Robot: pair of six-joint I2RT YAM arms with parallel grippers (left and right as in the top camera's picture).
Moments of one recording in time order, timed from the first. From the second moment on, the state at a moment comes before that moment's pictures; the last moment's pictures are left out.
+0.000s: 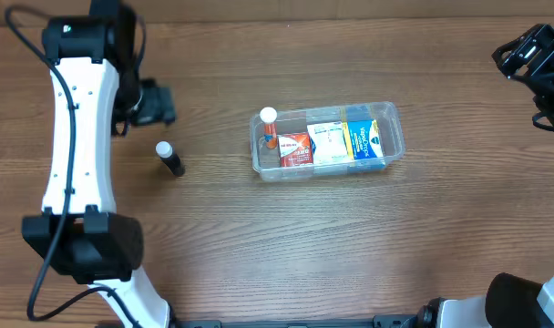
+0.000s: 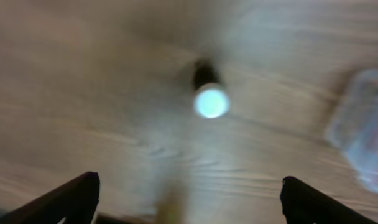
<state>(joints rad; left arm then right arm) 0.05 1.95 2.04 -1.66 -0.06 -0.26 -0.30 1.62 2.29 -1.58 -0.30 0.44</state>
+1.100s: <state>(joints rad) 0.07 1.98 1.55 -1.17 0.07 -0.21 -0.30 1.62 2.29 -1.58 -0.30 0.44</state>
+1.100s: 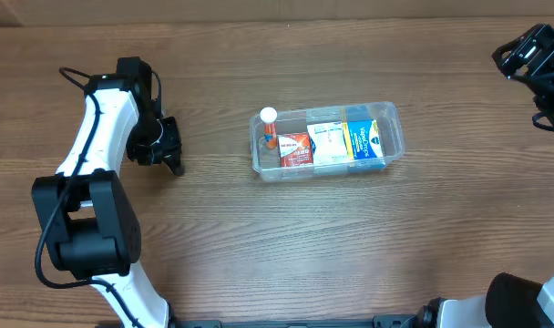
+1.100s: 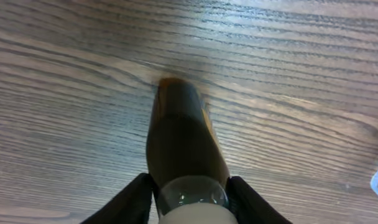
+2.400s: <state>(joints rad) -0.52 1.78 1.93 -1.40 0.01 -0.23 -0.30 1.62 2.29 -1.58 -0.30 0.44</state>
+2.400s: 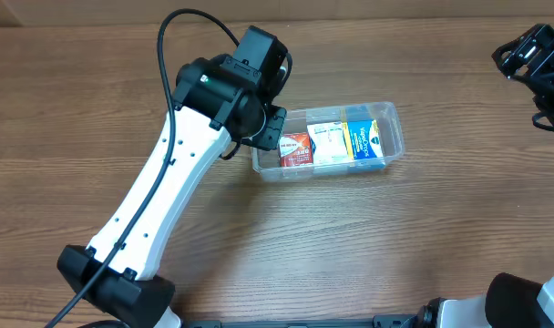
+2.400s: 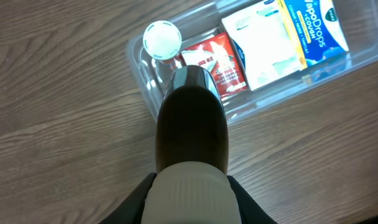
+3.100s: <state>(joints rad) -0.54 2.01 1.93 -1.42 -0.03 -0.24 -0.30 1.62 2.29 -1.58 -0.30 0.44</state>
